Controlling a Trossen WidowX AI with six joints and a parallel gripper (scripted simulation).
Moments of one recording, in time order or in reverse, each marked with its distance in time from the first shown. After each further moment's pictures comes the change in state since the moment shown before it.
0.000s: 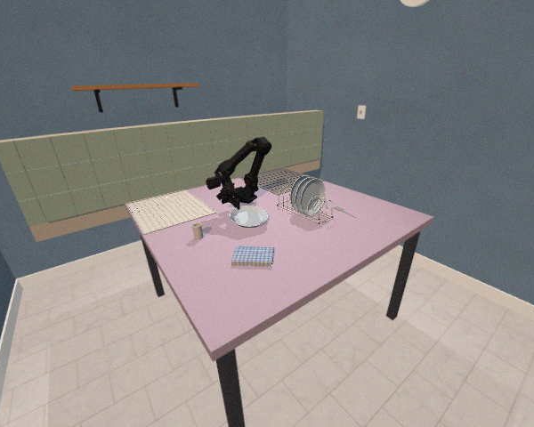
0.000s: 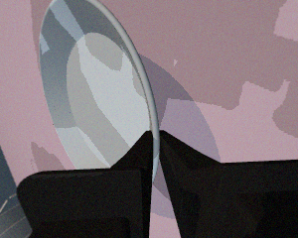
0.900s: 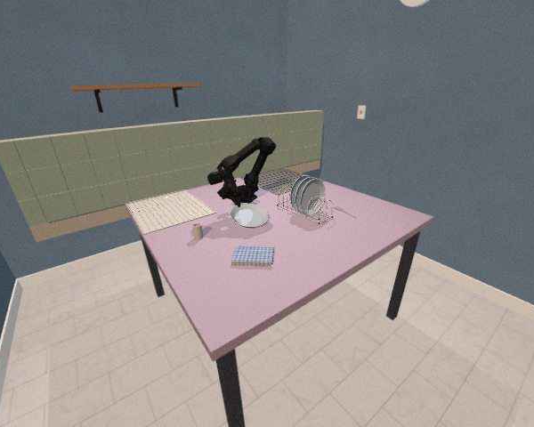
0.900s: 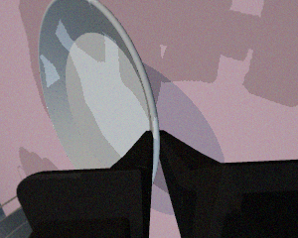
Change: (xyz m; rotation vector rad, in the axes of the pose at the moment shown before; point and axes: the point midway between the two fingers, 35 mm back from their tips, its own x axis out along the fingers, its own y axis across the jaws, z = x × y) arm -0.010 0.019 0.000 -0.003 -0.003 -0.115
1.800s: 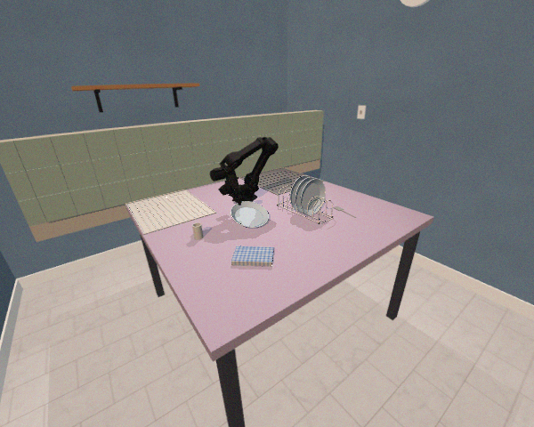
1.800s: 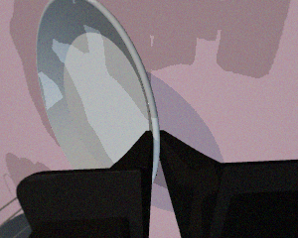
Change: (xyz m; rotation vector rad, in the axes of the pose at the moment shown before) arm -0.009 0.017 0.000 -0.001 -0.003 -0.111
